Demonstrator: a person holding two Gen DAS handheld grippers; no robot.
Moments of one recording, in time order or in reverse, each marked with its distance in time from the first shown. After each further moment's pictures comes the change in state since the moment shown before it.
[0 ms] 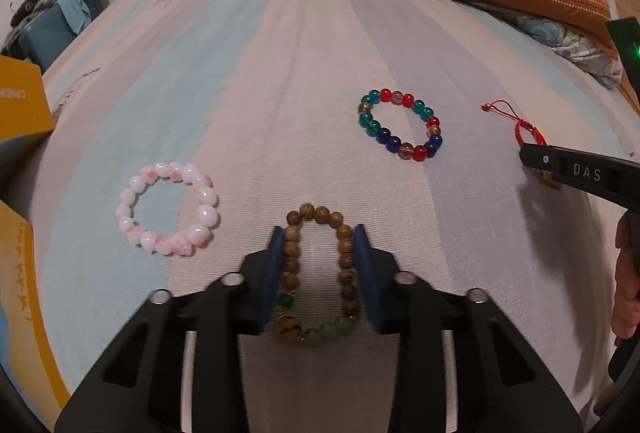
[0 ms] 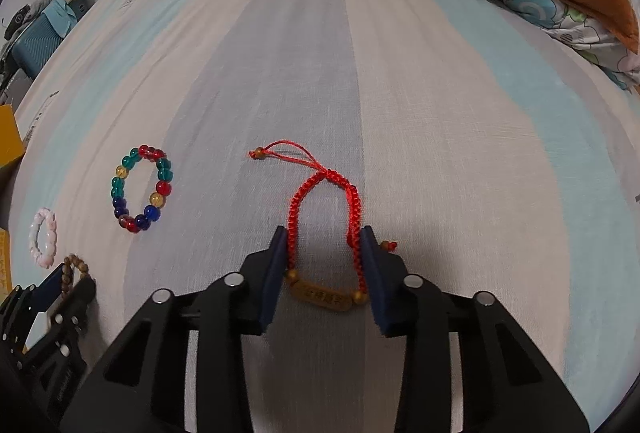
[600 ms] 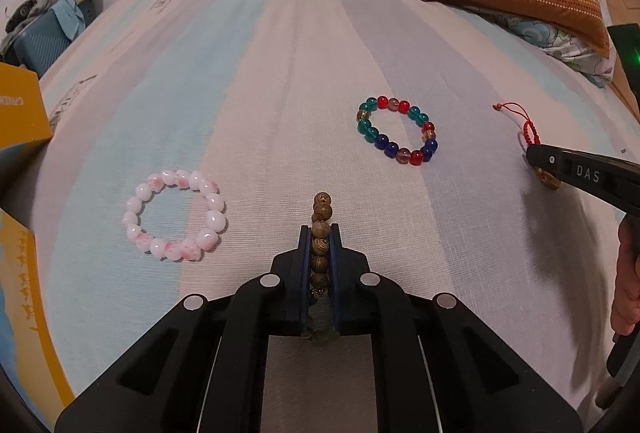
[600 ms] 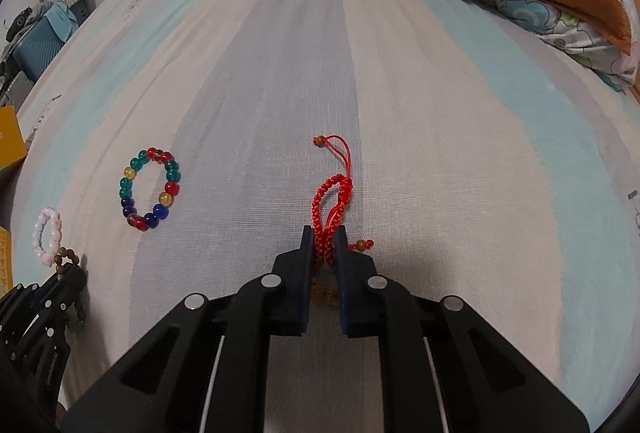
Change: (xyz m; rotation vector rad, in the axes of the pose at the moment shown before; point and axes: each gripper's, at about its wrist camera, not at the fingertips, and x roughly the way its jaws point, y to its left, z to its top) left arm -0.009 0.008 -0.001 0.015 -0.016 -0.028; right arm -0.015 0.005 -0.009 0.005 -0.037 -0.010
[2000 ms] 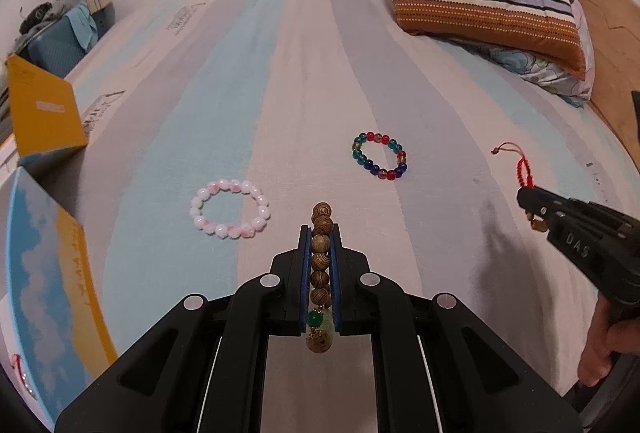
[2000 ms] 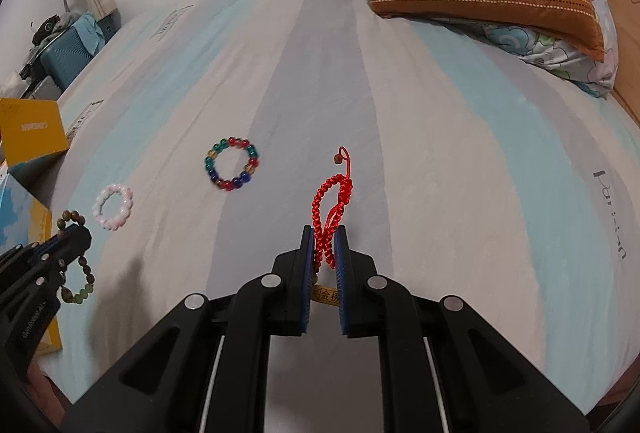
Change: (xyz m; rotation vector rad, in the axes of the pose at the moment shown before) left arm -0.092 0.014 -0.008 -0.021 -0.073 -0.027; right arm -0.091 0.026 -0.046 -0.005 -0.107 0.029
